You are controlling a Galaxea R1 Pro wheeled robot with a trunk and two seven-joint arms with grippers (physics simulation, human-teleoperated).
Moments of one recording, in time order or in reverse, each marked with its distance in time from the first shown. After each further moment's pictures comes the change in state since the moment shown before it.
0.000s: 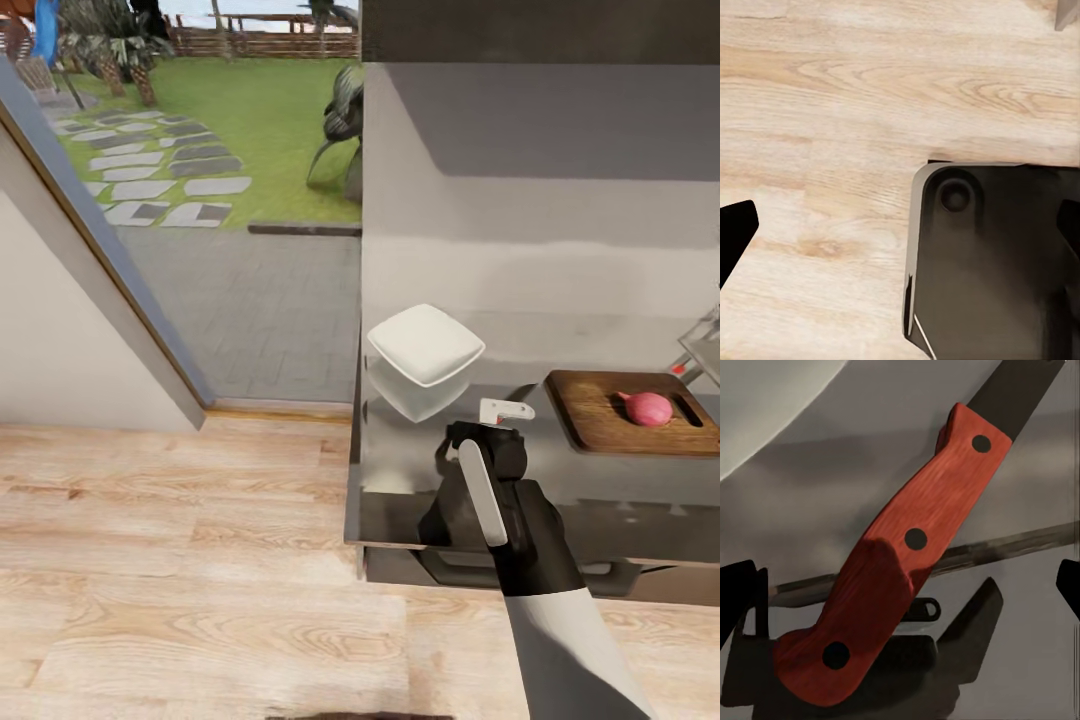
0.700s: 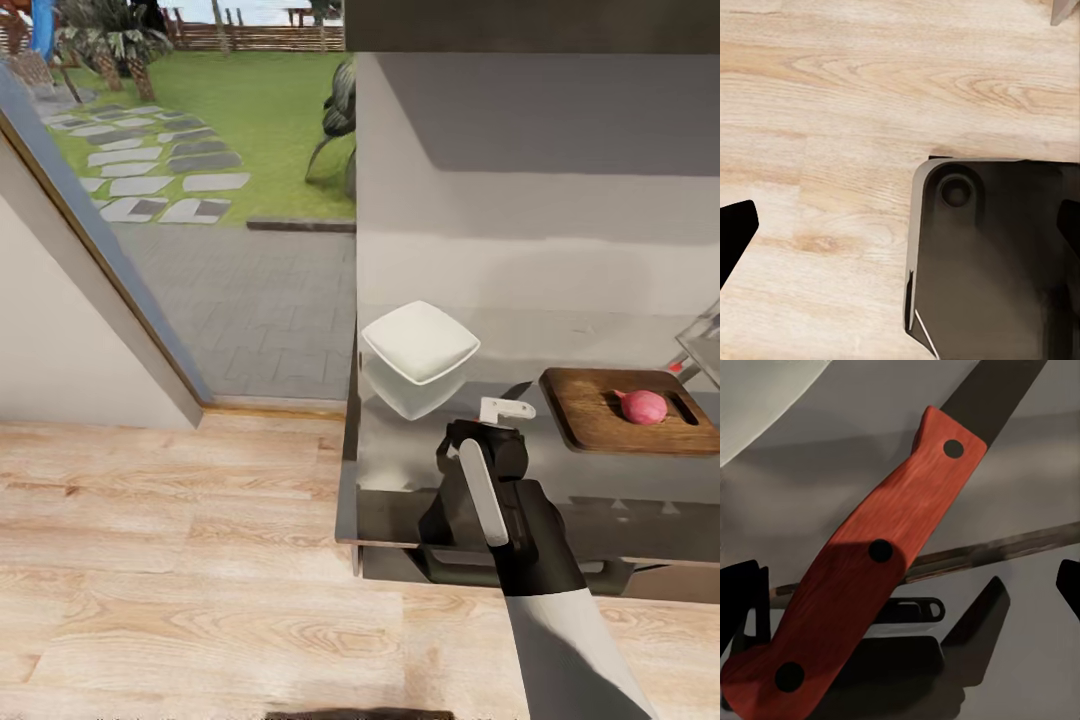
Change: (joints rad) left arm 0.000 0.001 0.000 0.000 0.000 0.000 0.000; right arm 0.000 0.000 0.000 -0.009 -0.005 -0.005 0.000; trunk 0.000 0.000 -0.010
